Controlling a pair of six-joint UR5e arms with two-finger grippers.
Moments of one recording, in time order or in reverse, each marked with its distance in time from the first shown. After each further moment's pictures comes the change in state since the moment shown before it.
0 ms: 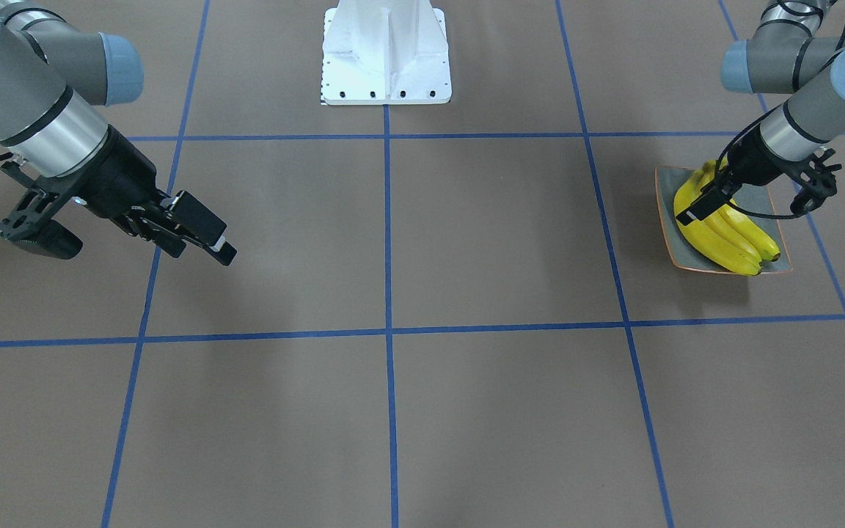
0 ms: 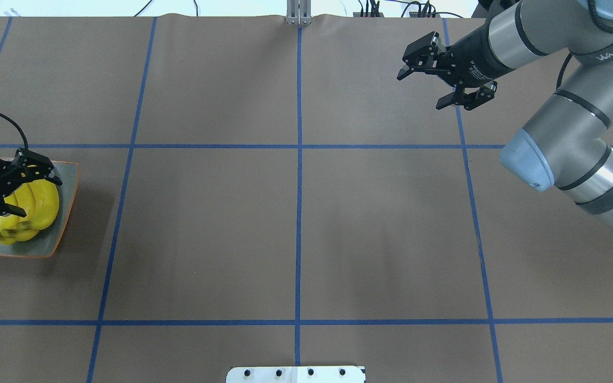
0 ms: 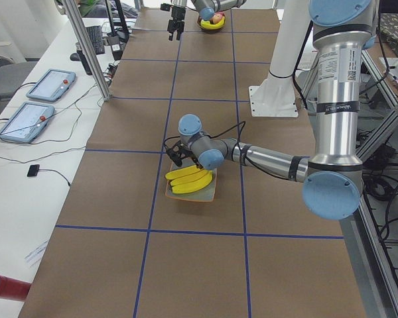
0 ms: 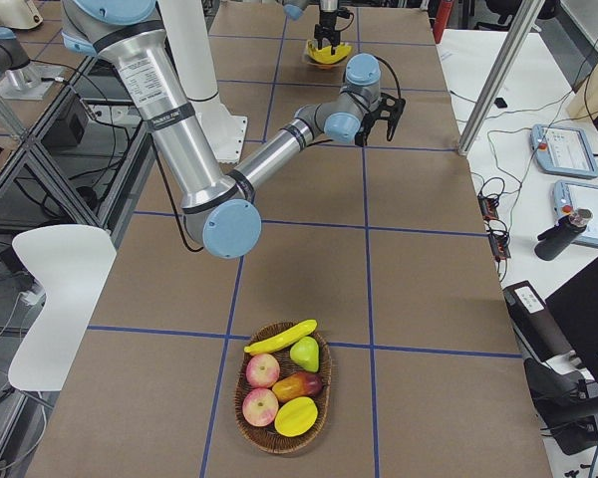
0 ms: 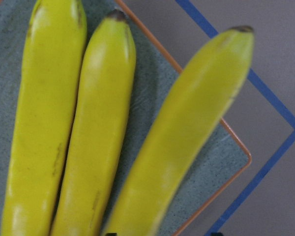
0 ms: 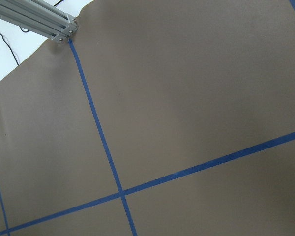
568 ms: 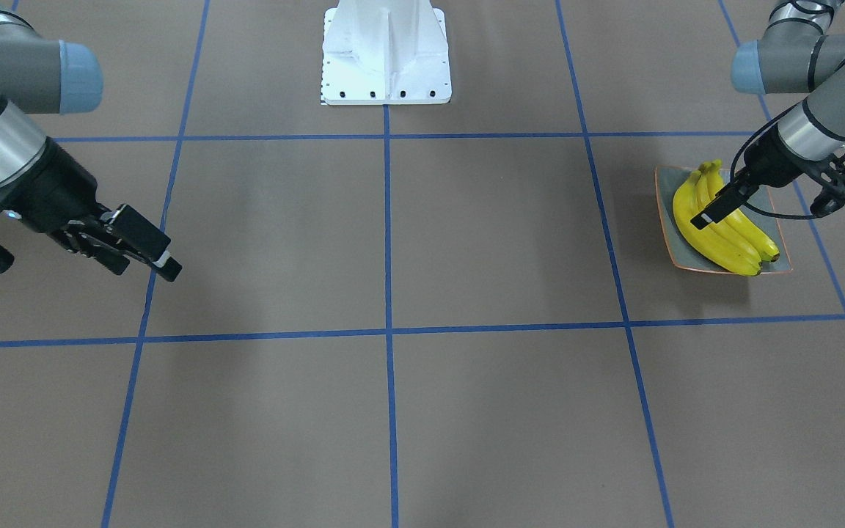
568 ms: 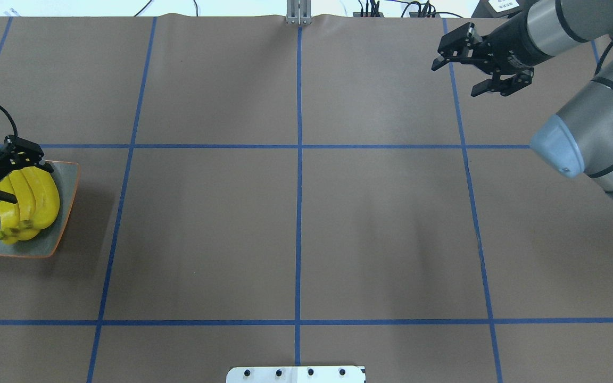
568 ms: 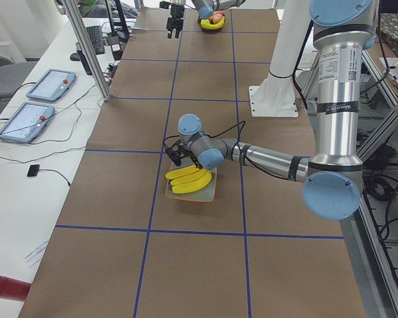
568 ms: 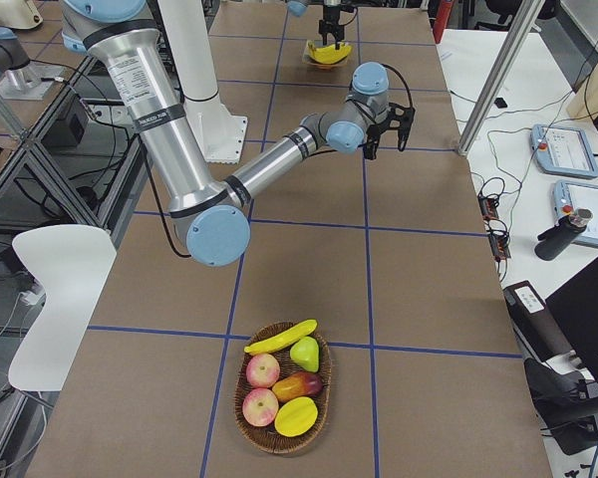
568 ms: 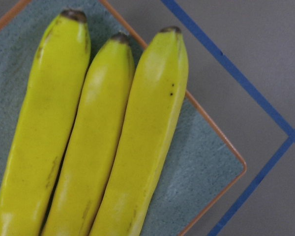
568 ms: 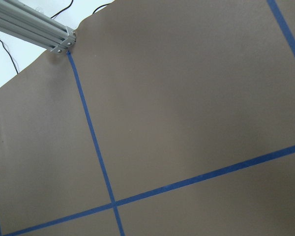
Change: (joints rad) left arm -0.066 -0.015 -0.005 0.032 -0.006 0.110; right arm 0.098 -0.070 -0.010 -0.035 0.034 -0.206
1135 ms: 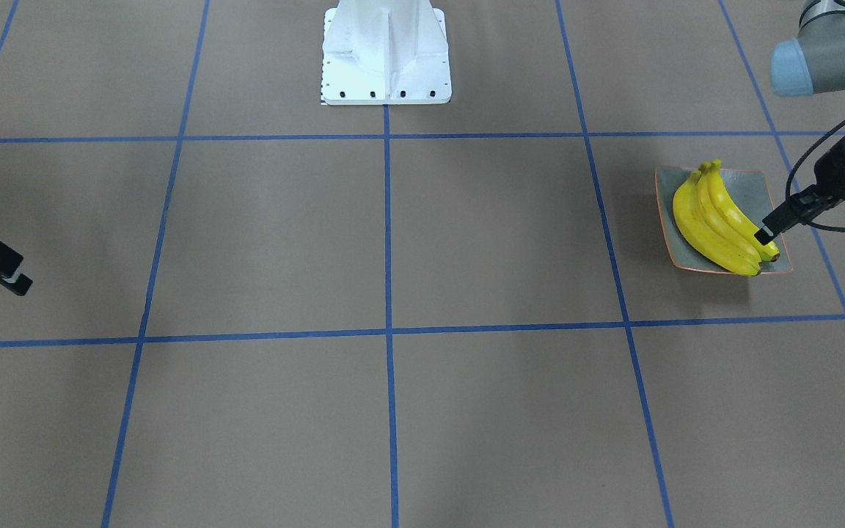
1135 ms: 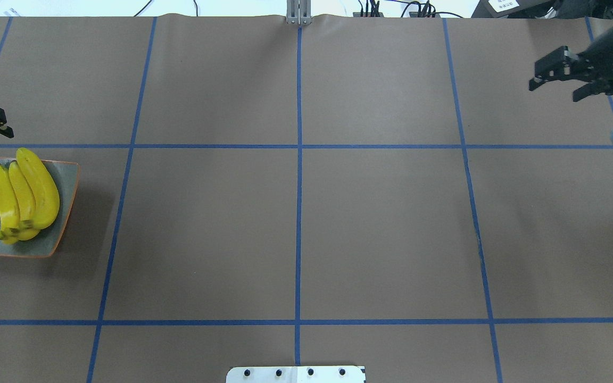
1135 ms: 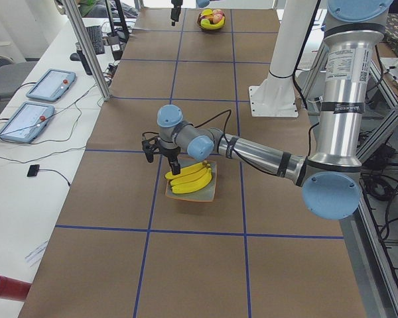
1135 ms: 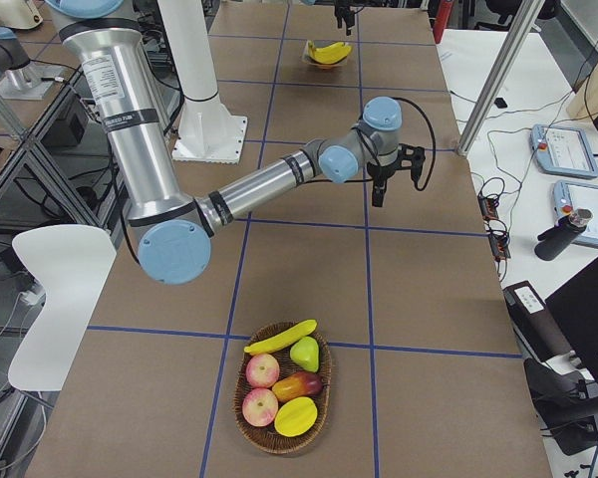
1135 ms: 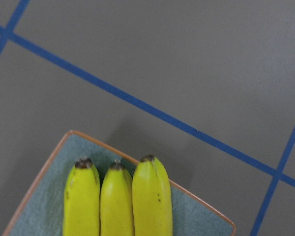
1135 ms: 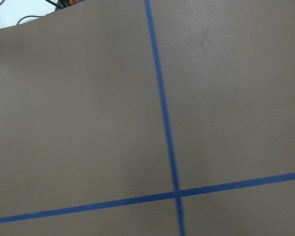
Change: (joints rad) left arm -0.160 -0.096 -0.012 0.336 0.055 0.540; right arm 0.165 -0.184 -0.006 -0.215 0.028 -0.570
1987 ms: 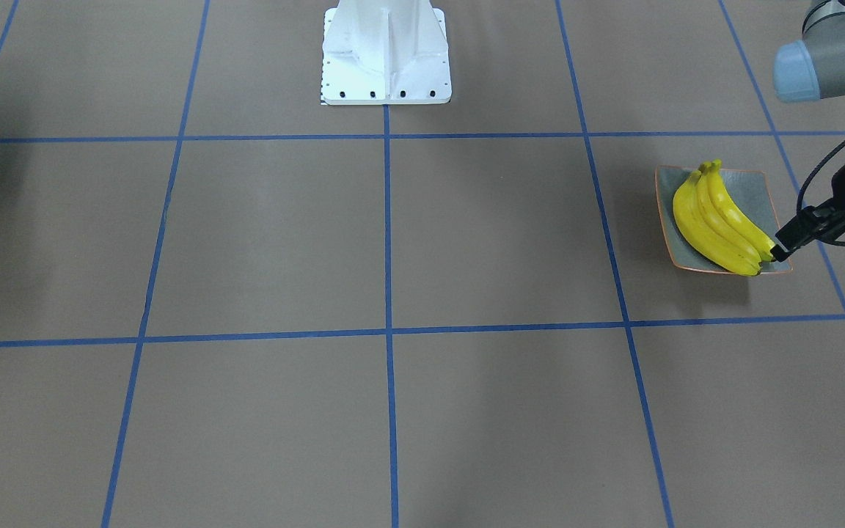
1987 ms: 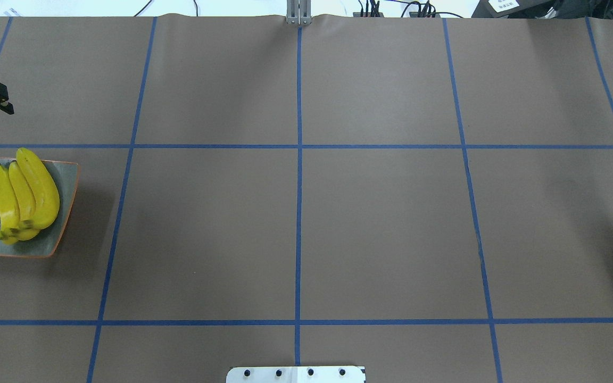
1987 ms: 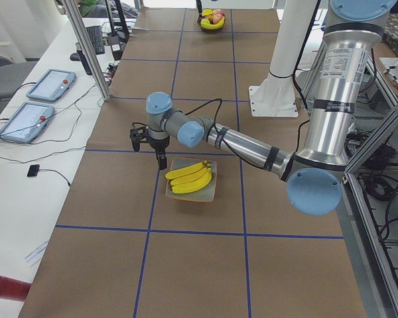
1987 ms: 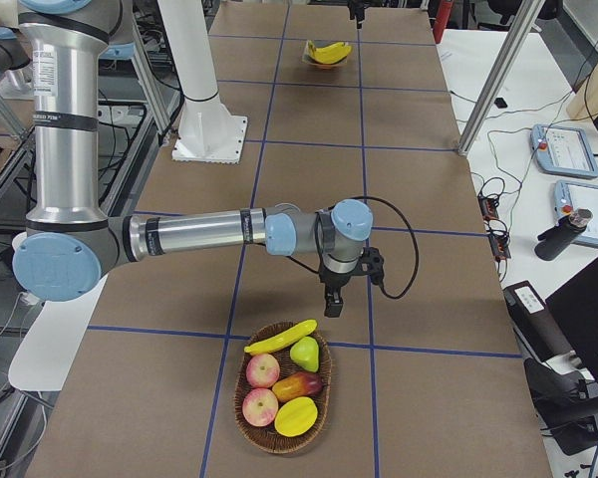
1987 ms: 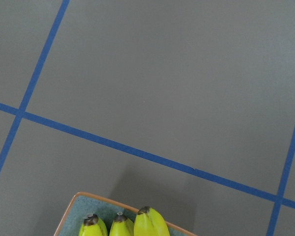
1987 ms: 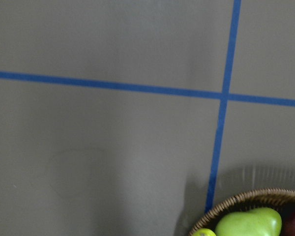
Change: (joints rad) left arm -0.017 -0.081 0.006 0.080 0.040 0.075; right arm 0.147 -0.309 -0.036 -0.218 -0.005 -0.758
